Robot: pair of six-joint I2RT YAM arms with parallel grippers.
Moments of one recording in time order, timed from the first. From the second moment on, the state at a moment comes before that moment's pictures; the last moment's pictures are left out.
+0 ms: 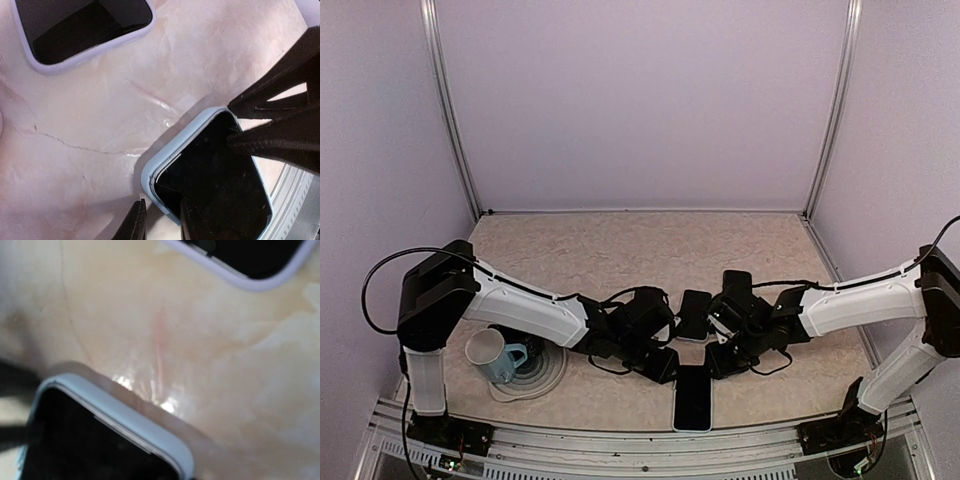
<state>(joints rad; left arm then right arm) -1.15 2.02 1.21 -0.13 0.17 -0.54 0.97 1.50 0.75 -0.40 -0.09 0.65</state>
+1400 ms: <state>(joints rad) -1.14 1.97 1.15 -0.06 0.11 -0.68 0.89 1.55 0.84 -0.38 -0.16 0.62</state>
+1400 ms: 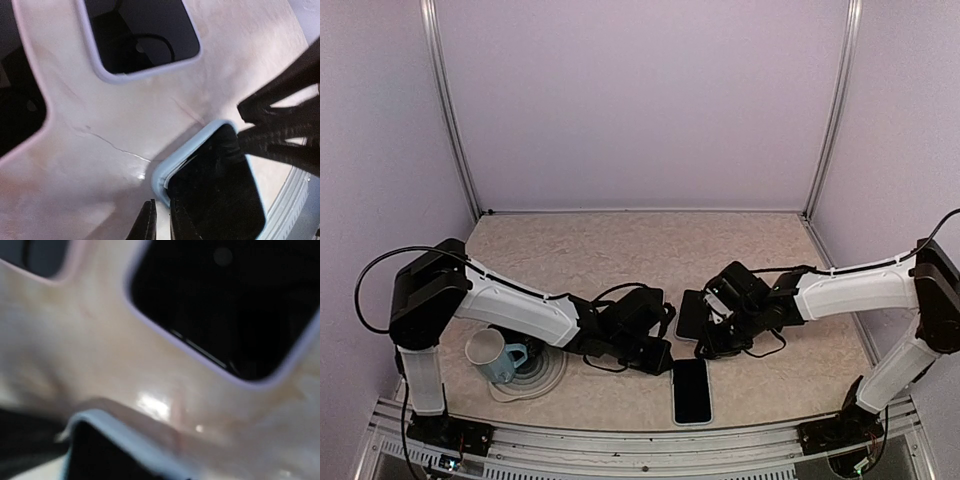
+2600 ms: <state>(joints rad) -0.15 1.03 0.71 -0.09 -0.47 -0.32 0.01 1.06 0.57 0.06 -0.12 0.19</state>
